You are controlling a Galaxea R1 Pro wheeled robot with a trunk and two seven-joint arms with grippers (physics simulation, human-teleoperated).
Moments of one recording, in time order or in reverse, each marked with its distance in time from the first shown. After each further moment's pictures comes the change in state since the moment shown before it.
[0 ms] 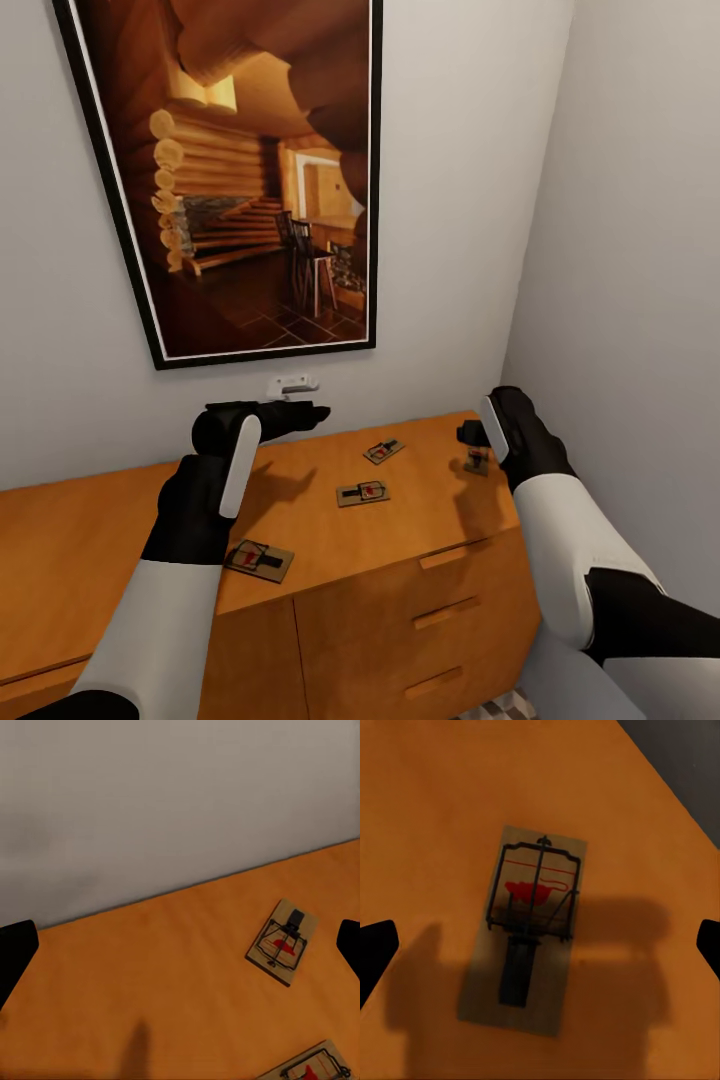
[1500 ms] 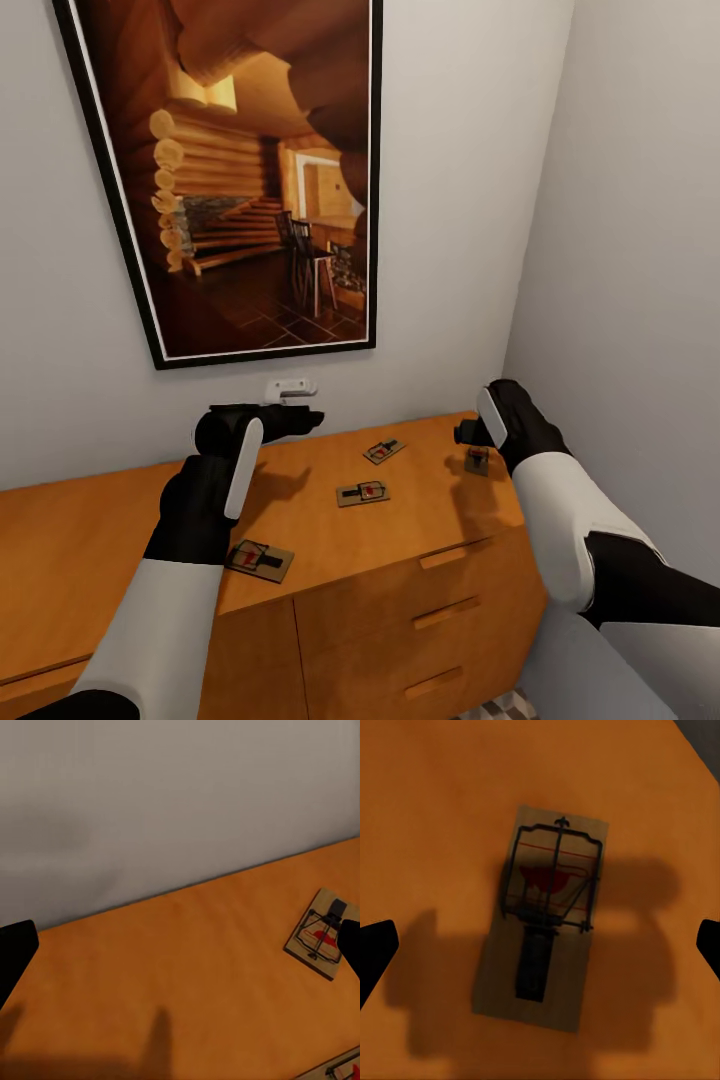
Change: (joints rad) left arm 0.000 0.000 0.000 0.024 -0.084 0.000 0.000; right arm -0.093 -0.009 -0.042 0.176 -0.007 0.001 0.001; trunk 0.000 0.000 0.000
